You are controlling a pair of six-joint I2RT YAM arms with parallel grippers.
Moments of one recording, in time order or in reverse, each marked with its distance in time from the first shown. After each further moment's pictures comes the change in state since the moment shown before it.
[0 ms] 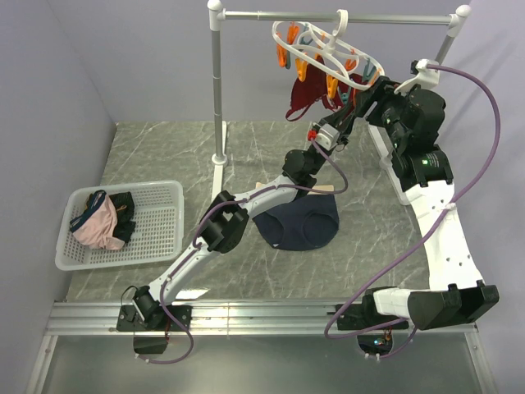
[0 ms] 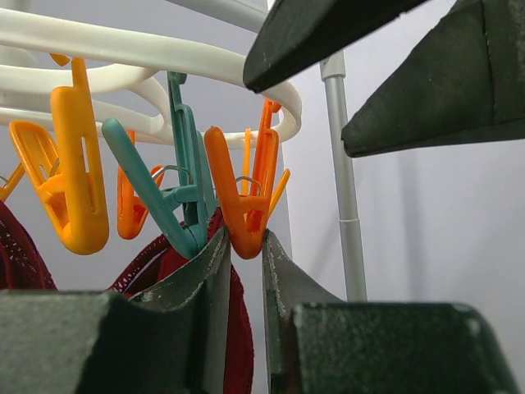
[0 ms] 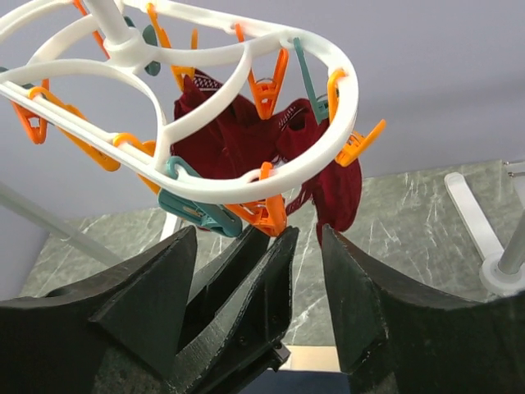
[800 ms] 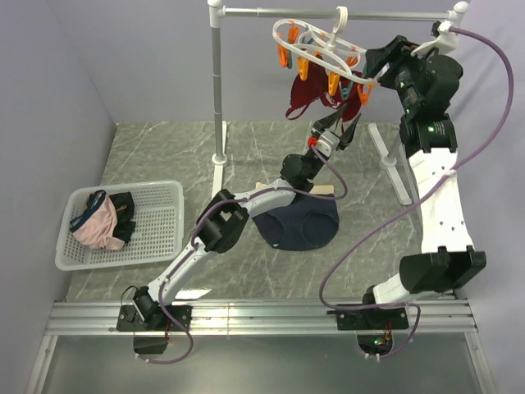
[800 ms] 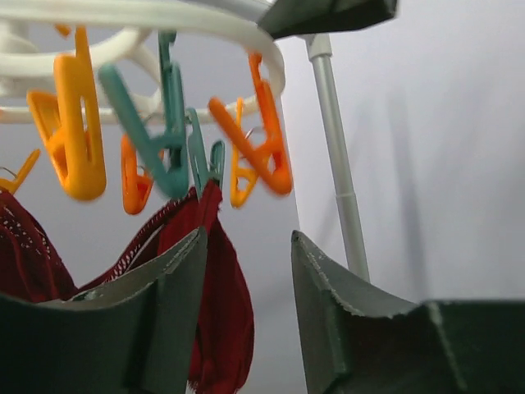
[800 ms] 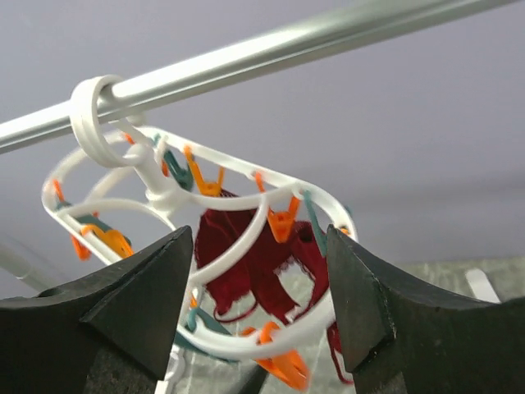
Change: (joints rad) left arm -0.001 -0.047 -0.127 0.068 0.008 0.056; right arm -0.096 0.207 0.274 0.111 -0.109 0.043
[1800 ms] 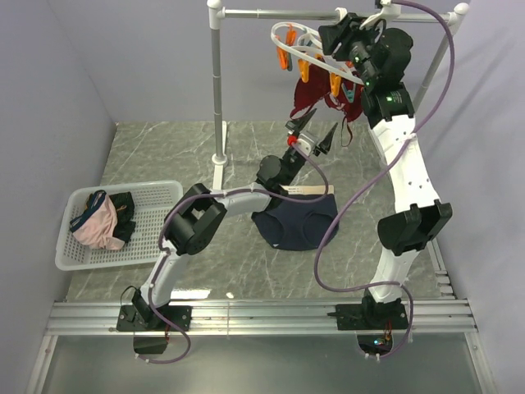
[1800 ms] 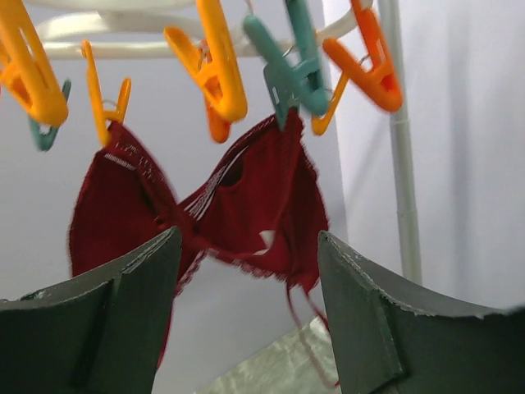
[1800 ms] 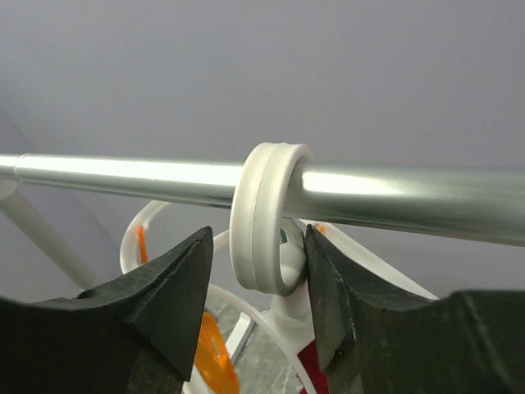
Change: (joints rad) left arm 0.042 -0.356 -0.586 0.027 -0.054 0.018; right arm 0.177 0.380 0.420 0.083 -0.097 -0.048
